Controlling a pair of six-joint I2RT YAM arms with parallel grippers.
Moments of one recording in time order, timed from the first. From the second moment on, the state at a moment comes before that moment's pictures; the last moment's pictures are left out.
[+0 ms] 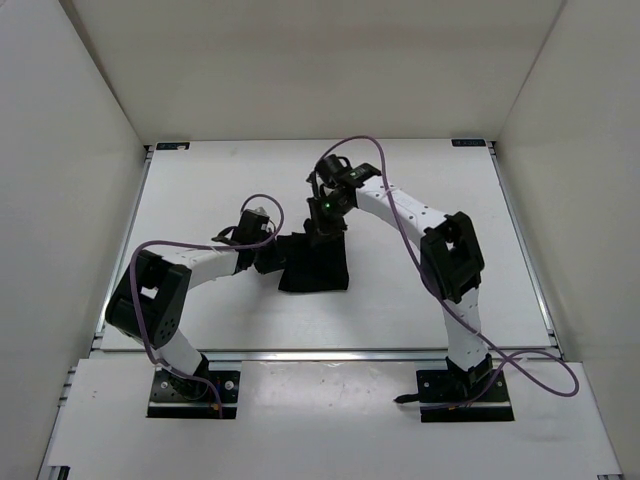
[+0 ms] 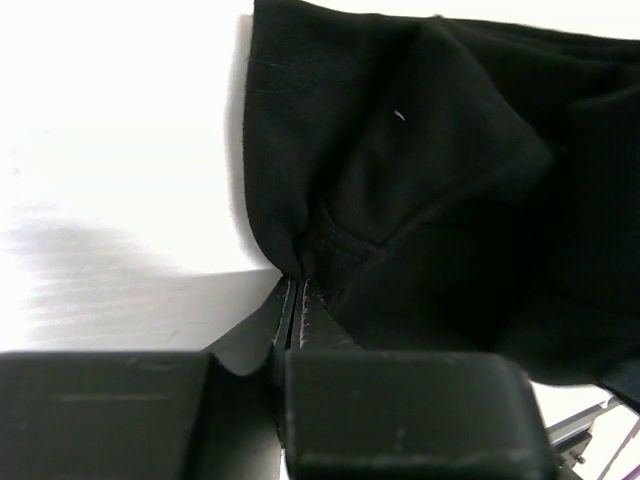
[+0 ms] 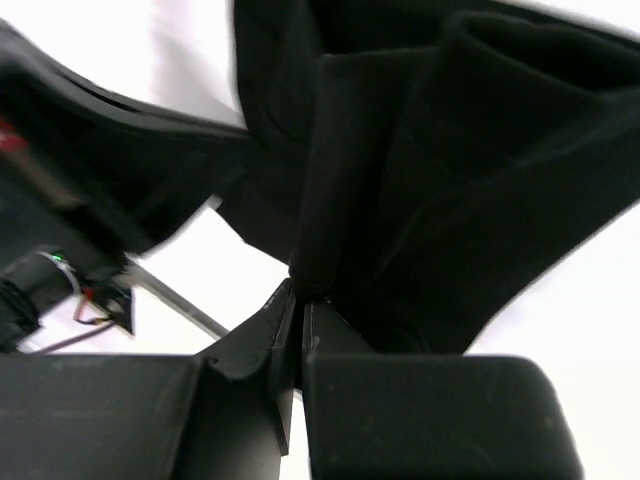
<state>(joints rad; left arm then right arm) -0.44 1.61 0.80 -0.10 0.11 -0.79 0.63 2.09 1.82 -0.91 -0.38 0.37</state>
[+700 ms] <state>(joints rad) -0.36 1.56 0.69 0.00 0.18 -0.85 0.79 2.19 1.96 -0.94 -0.37 0.45</state>
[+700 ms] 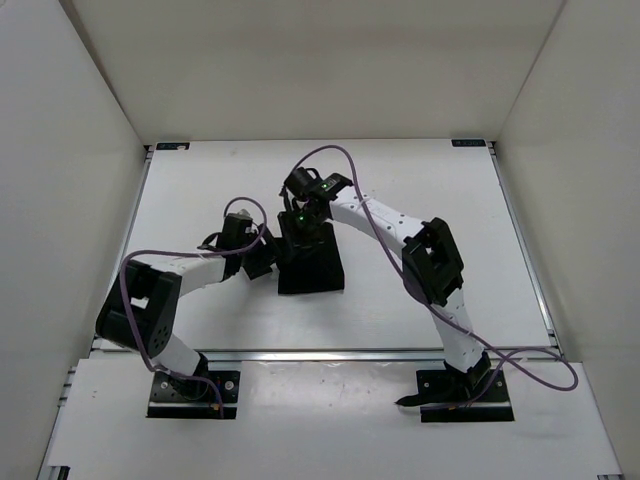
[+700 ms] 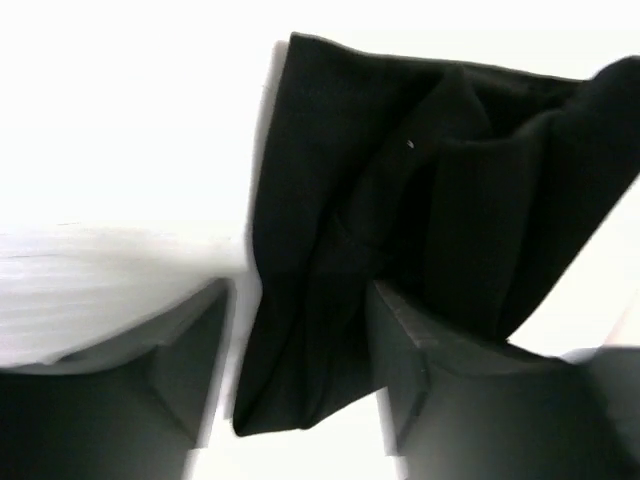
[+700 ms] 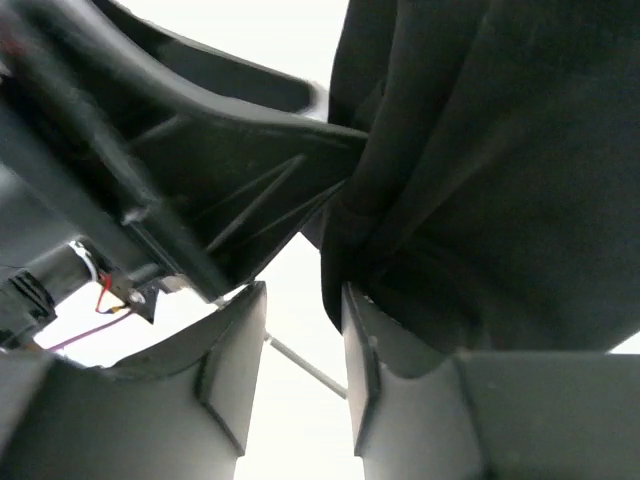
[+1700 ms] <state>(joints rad) -0.22 1.15 0.54 -0.14 0.20 -0.88 0.76 1.97 1.47 -0.53 -0.36 0.56</state>
